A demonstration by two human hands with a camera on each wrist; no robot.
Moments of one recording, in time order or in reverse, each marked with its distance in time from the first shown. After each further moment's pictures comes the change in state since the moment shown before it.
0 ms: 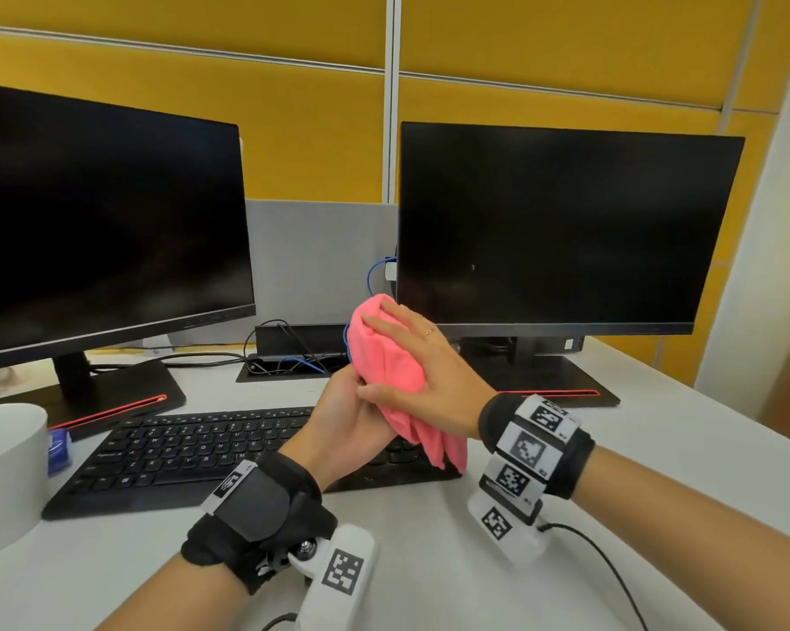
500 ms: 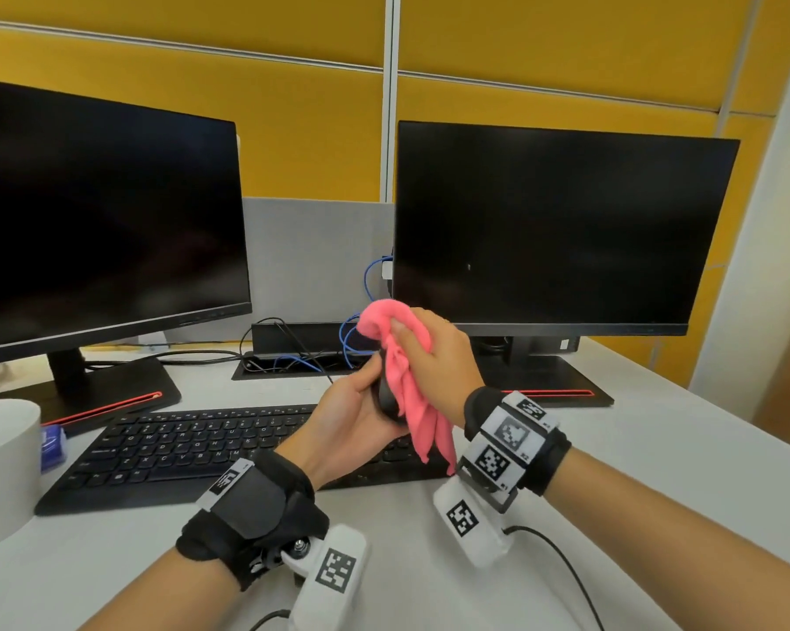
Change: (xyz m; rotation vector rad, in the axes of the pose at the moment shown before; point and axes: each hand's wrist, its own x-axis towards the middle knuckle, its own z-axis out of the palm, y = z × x) left_hand 0.000 -0.005 -0.005 0.074 0.026 -0.067; right_hand 0.011 -0.004 0.001 0.191 0.382 0.222
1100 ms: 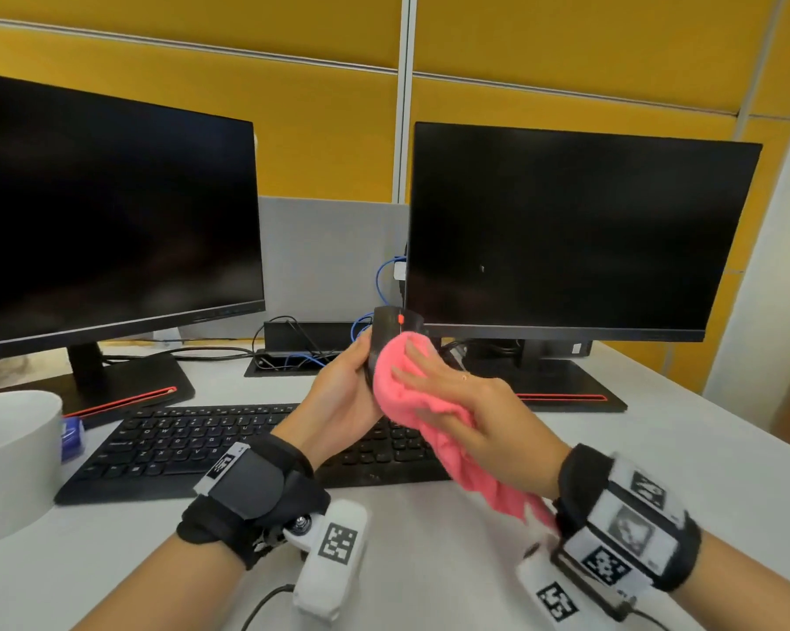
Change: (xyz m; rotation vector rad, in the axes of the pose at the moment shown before) left_hand 0.004 0.024 -0.006 0.051 0.064 0.099; right_hand -0.054 -0.007 -0.043 -0.145 -0.465 -0.269
